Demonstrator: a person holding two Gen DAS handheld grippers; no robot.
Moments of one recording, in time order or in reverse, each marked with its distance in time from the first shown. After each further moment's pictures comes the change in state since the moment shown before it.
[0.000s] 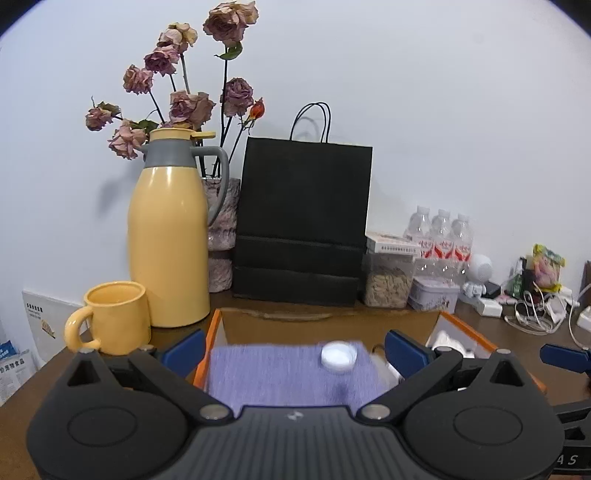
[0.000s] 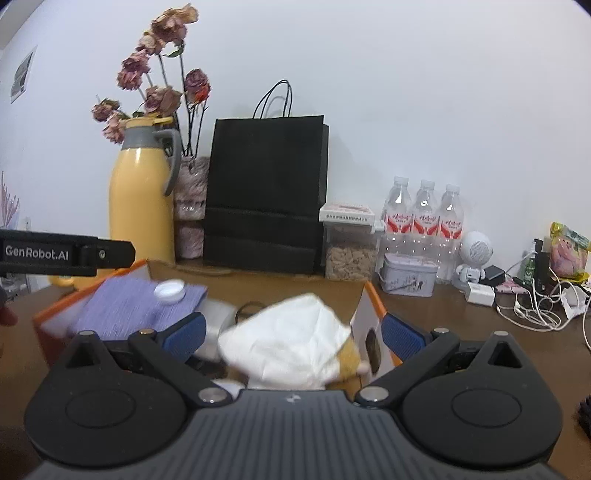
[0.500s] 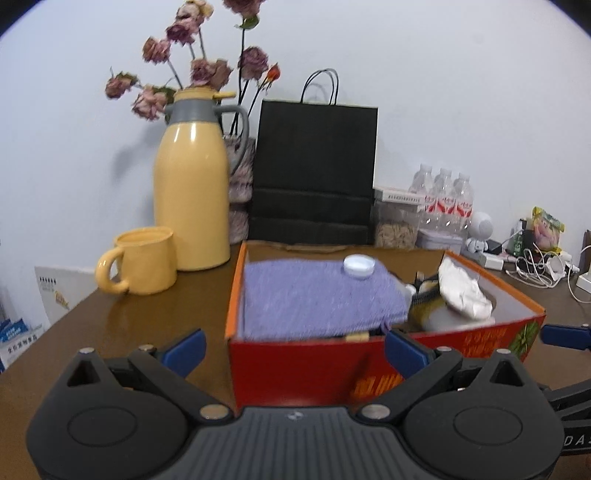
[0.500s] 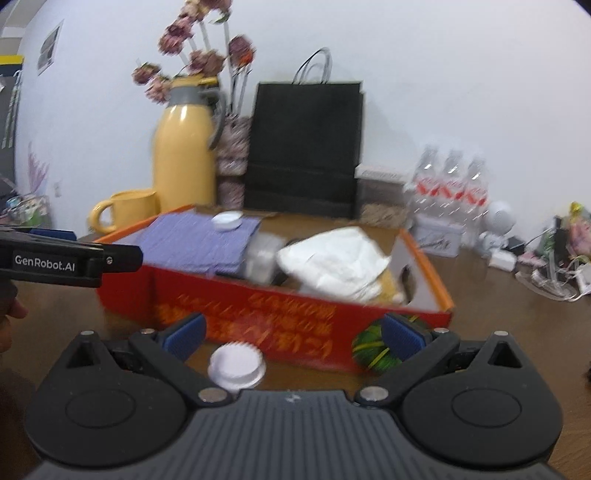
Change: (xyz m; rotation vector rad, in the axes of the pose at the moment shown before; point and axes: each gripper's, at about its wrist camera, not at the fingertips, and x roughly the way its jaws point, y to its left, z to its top) left arm -0.037 0.024 -0.051 0.008 0.099 0.010; right arm -0.032 0.026 -0.033 -0.044 0.116 0.105
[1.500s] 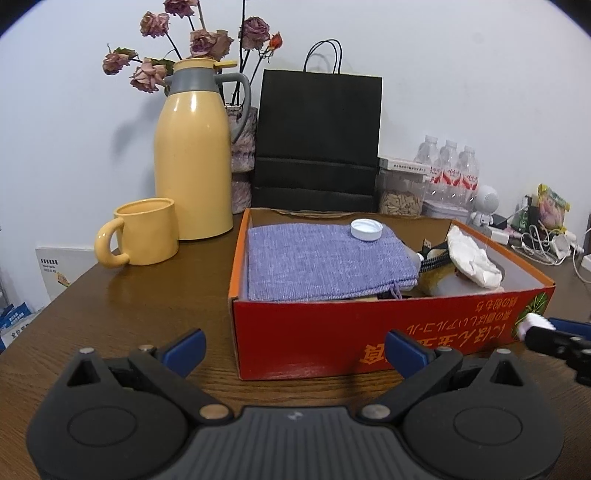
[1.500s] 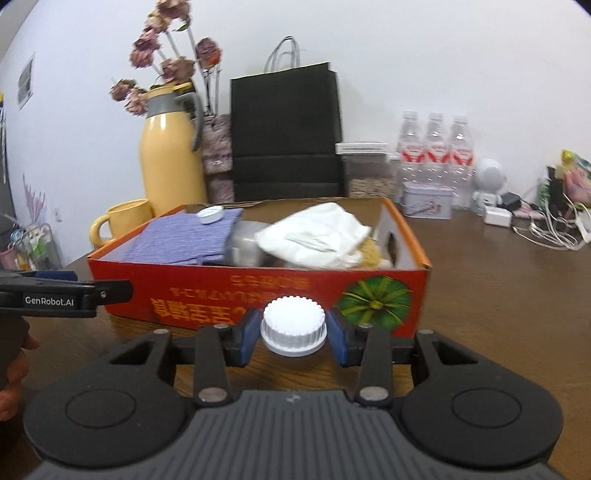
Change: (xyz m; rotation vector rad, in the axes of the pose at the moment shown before) left arm 0.010 0.000 -0.011 0.014 0.083 0.017; right arm -0.014 -0.035 -0.011 0.159 0.020 0.015
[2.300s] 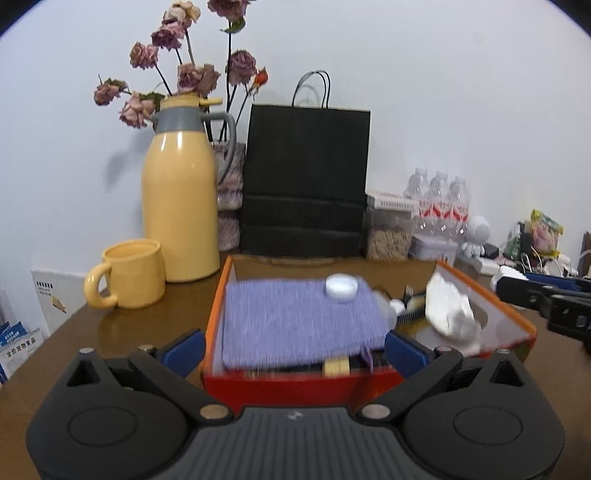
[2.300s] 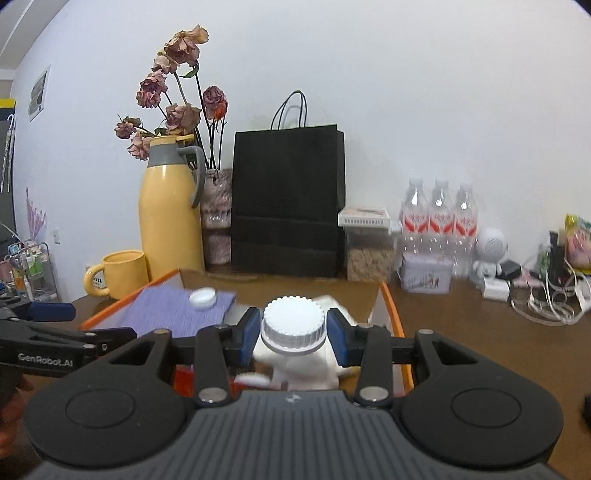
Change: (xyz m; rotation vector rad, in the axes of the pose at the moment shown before) left arm -0.005 -0.021 0.041 -0.007 -0.088 -0.010; right arm 0.010 0.003 0.063 -0.084 -0.144 -0.006
